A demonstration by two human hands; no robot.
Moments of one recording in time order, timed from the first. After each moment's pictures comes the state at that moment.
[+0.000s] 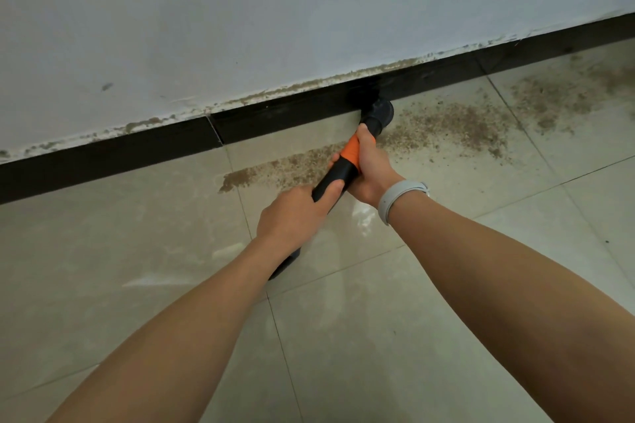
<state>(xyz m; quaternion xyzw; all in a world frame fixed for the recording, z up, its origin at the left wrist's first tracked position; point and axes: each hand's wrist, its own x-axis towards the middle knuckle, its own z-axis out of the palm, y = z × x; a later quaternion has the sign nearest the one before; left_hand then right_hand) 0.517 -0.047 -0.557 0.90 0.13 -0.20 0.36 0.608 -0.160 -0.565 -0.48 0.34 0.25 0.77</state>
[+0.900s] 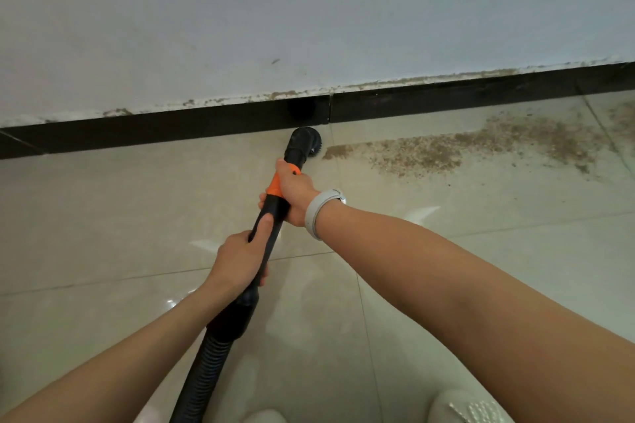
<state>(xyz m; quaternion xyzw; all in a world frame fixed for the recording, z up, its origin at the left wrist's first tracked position) 0.321 0.096 -0.526 0.75 0.41 -0.13 0.50 0.446 0.047 -0.523 -0.57 0.23 0.48 0.62</state>
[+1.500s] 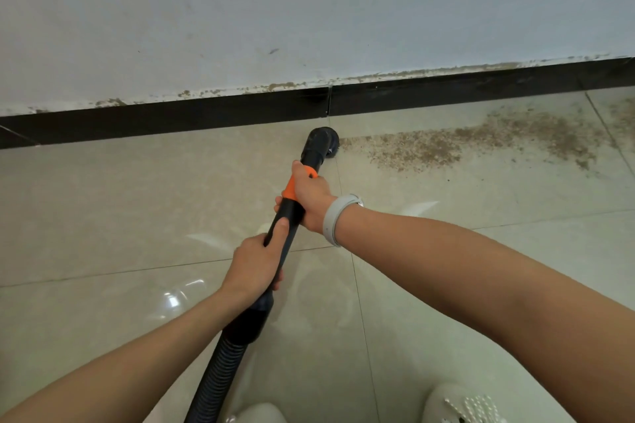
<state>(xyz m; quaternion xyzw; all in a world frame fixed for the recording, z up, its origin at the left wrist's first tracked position) 0.318 0.071 -0.532 0.76 0.39 -0.14 0.50 0.441 0.024 -0.532 -0.60 0.25 0.43 0.63</state>
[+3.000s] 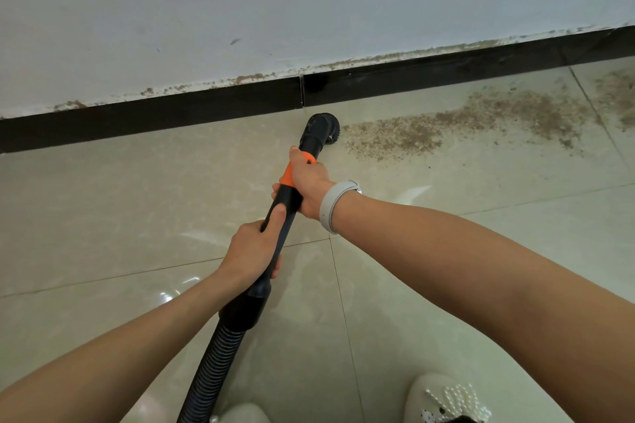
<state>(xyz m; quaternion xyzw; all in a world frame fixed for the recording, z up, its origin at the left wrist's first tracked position) 0.350 0.050 -0.533 0.76 0.38 -0.18 0.49 0.468 -0.006 -0.533 -0.59 0.27 0.42 0.64</state>
